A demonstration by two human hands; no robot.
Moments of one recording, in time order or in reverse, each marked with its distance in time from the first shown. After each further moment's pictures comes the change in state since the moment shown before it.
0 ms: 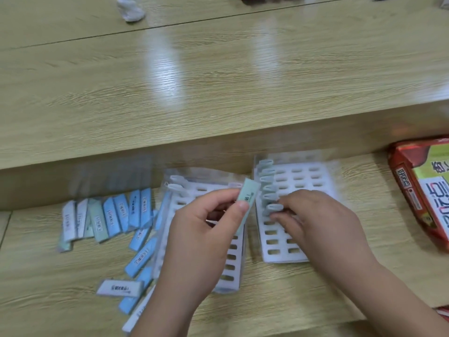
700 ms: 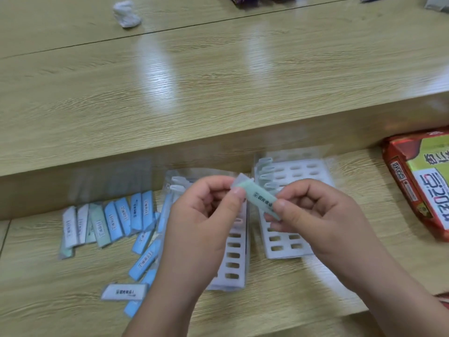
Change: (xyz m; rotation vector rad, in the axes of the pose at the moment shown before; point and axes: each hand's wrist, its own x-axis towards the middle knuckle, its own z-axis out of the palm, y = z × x) left_hand 0.007 -0.001 -0.009 -0.156 -0.052 0.055; right_hand -0.010 -0.026 -0.017 1.259 0.003 0.293
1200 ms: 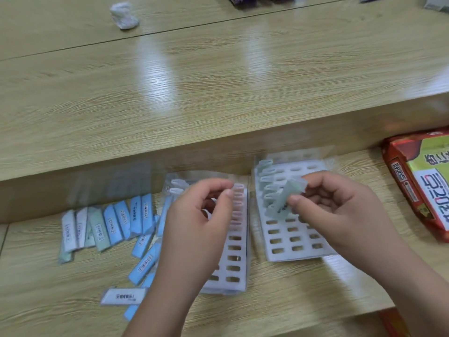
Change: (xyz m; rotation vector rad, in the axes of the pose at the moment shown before) left_hand 0.010 -0.011 -0.007 0.363 0.075 0.079; right_hand 0.009 -0.003 -0.023 -0.333 0.073 -0.139
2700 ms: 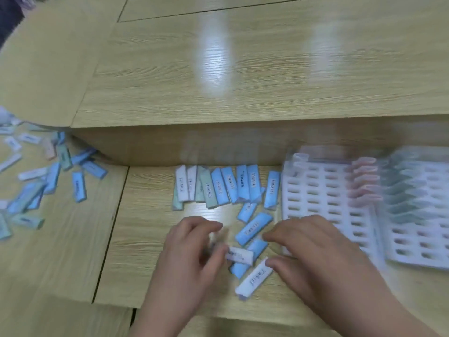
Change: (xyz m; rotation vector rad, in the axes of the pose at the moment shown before) left_hand -0.086 -0.113 -0.164 0.518 0.038 -0.037; right_hand -0.055 -0.020 0.167 -0.746 -0.308 -0.649
